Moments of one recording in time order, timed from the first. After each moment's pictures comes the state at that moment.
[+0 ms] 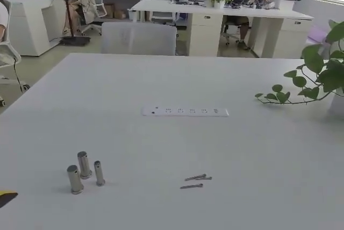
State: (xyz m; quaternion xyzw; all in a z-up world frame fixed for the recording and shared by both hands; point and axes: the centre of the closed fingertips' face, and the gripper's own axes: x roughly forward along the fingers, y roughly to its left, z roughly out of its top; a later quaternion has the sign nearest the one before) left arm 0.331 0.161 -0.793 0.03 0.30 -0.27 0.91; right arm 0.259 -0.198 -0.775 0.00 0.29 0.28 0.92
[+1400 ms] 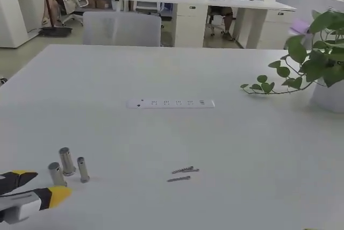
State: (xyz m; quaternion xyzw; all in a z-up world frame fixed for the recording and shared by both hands) left arm 0.403 0.153 -0.814 0.01 0.28 -0.24 0.93; right arm 0.256 -0.191 -0.777 0.00 0.30 0.28 0.91
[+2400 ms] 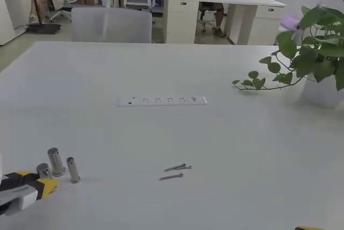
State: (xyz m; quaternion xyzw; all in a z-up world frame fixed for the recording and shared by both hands) left arm 0.422 0.156 -0.827 0.04 0.29 -0.21 0.93; right arm 0.255 -0.190 -0.781 0.01 0.31 0.28 0.91
